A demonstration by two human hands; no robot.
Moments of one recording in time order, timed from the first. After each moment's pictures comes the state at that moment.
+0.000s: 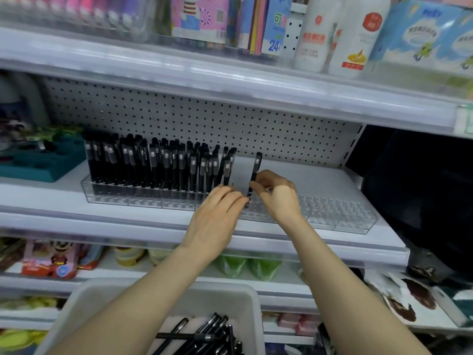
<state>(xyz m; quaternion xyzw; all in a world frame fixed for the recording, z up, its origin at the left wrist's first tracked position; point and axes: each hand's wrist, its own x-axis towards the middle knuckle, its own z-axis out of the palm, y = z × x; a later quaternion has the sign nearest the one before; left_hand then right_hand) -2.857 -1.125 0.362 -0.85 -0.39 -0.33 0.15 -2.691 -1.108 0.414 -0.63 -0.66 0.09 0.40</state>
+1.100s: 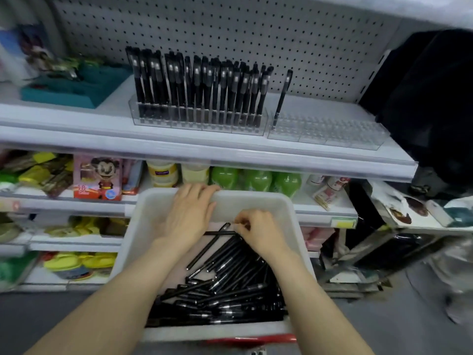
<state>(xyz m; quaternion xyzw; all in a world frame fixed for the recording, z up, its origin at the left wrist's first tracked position) -2.995 -1.233 0.253 -0.82 -0.50 -0.28 0.01 -2.809 -1.280 0.264 -0.68 -0.70 0.16 0.16</state>
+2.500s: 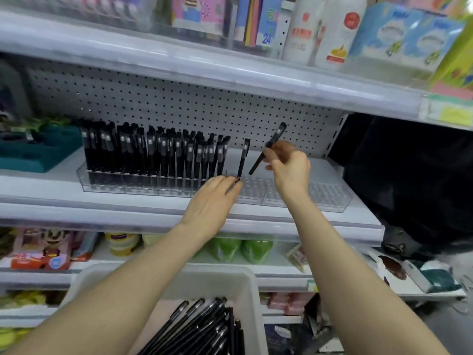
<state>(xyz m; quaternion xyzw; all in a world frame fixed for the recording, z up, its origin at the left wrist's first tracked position) -2.862 -1.126 0.368 -0.87 -0.40 -0.26 0.15 -2.693 -1.134 0.454 -0.59 -0.54 0.13 0.59</state>
